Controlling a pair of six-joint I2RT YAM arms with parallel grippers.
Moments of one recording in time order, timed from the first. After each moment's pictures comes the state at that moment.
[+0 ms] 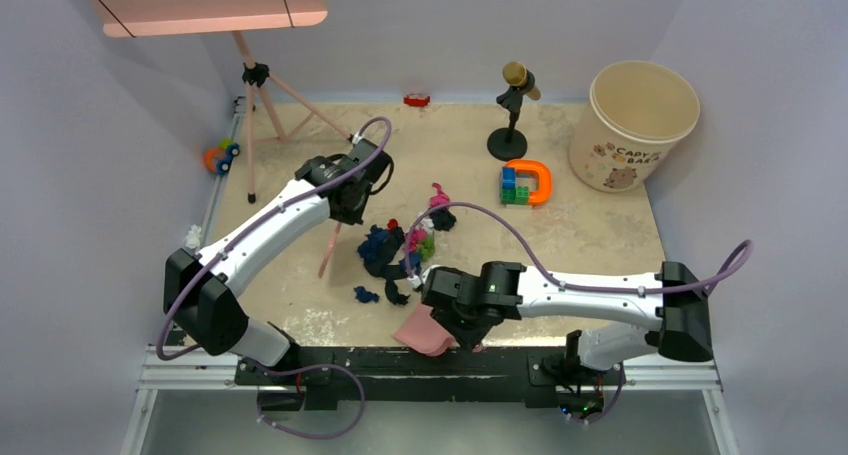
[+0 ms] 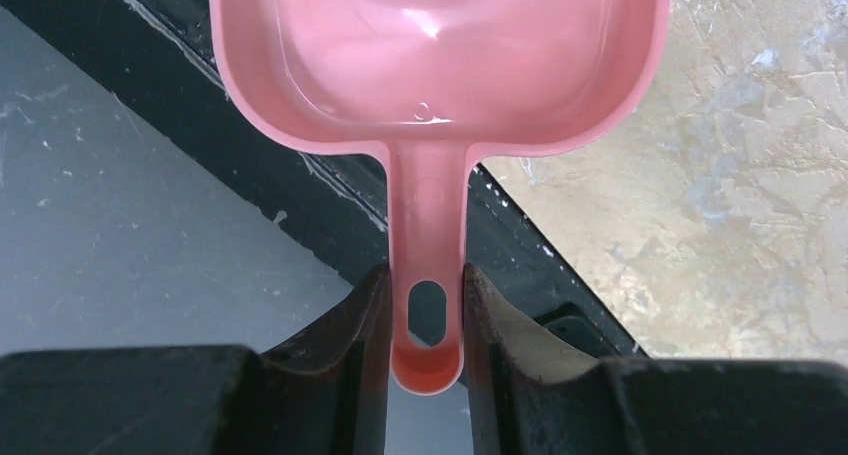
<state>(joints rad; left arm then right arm) -0.62 1.49 1.37 -1.05 -0.48 -0.26 1.33 1.33 1.01 -1.00 0.04 0.49</state>
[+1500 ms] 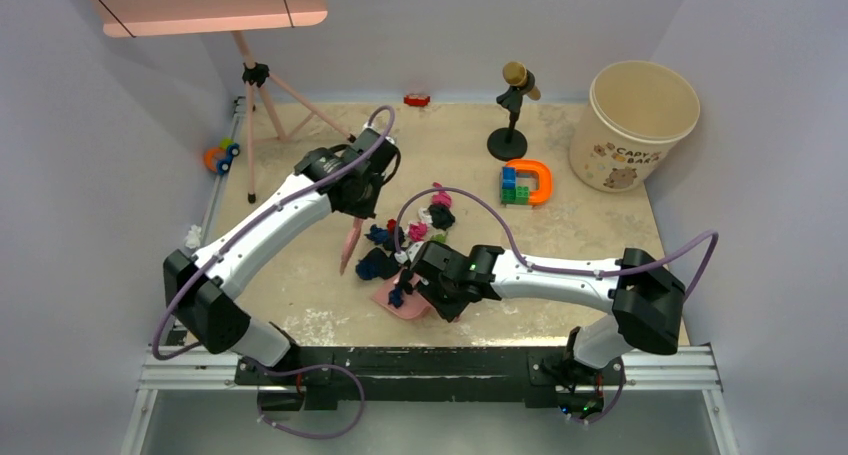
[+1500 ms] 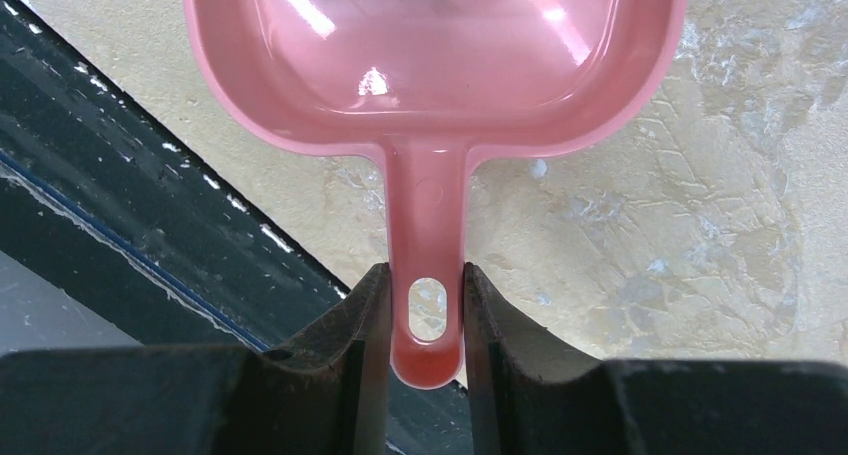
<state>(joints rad) -0.67 1.46 1.48 -1.11 -0.33 -0.32 1.16 1.50 0.98 -0.68 0.07 0.31</state>
